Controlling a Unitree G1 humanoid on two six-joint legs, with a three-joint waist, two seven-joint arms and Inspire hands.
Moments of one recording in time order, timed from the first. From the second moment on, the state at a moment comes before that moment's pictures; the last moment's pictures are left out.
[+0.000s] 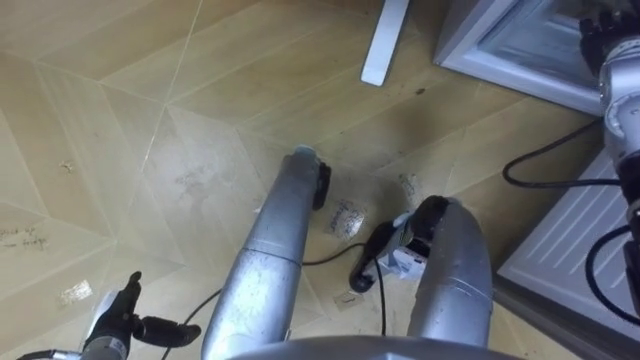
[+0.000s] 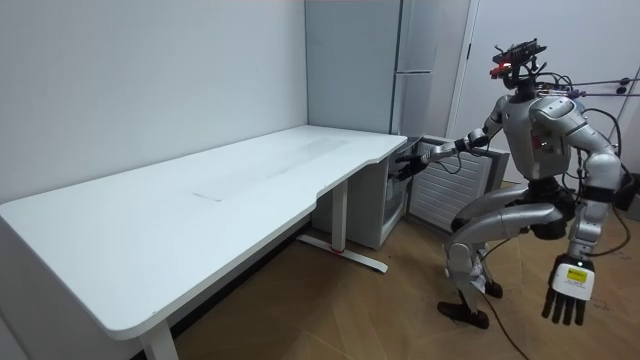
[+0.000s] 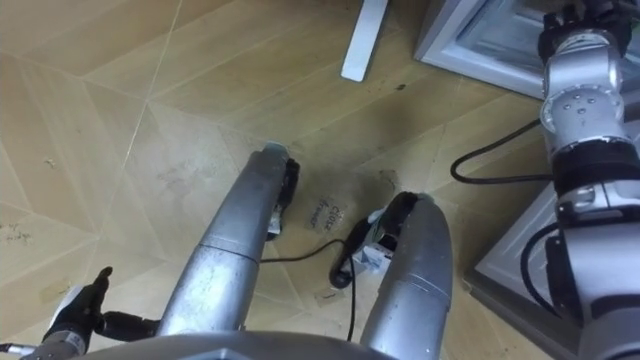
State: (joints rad) left arm 0.33 0.50 -0.24 0.75 -0.12 -0.03 0.12; right arm -0.60 -0.58 0.14 0.73 1.60 -0.20 -0.45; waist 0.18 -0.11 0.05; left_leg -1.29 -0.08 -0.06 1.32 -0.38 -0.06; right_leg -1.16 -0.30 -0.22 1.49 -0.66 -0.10
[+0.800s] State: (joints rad) left arm 0.33 0.49 -0.24 0.75 -0.11 -0.02 0.17; right arm -0.63 -0.57 0.19 0.66 1.57 -0.19 -0.49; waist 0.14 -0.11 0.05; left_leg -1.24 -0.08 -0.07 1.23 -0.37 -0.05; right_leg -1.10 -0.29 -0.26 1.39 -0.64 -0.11
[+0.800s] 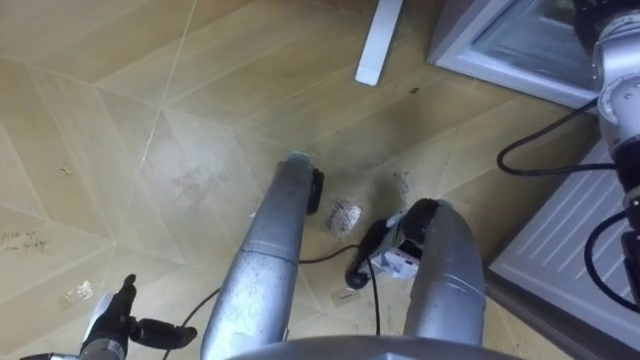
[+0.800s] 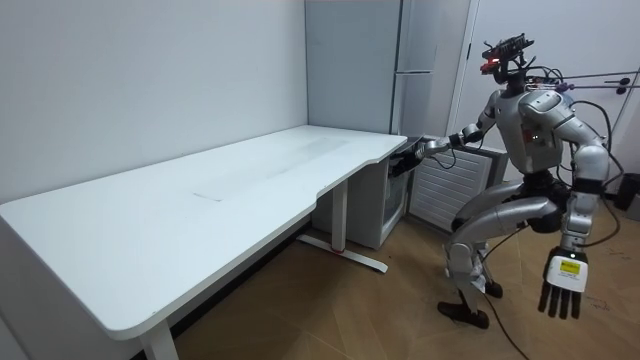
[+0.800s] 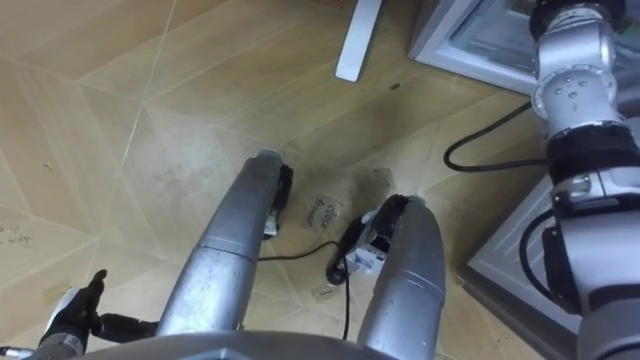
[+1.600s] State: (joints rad) left arm 0.26 0.53 -0.24 0.84 -0.12 -0.01 0.11; right arm -0.59 -0.67 0.36 1.04 1.05 0.04 -0.04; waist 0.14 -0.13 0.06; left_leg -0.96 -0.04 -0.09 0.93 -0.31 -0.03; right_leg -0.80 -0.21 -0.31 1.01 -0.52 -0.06
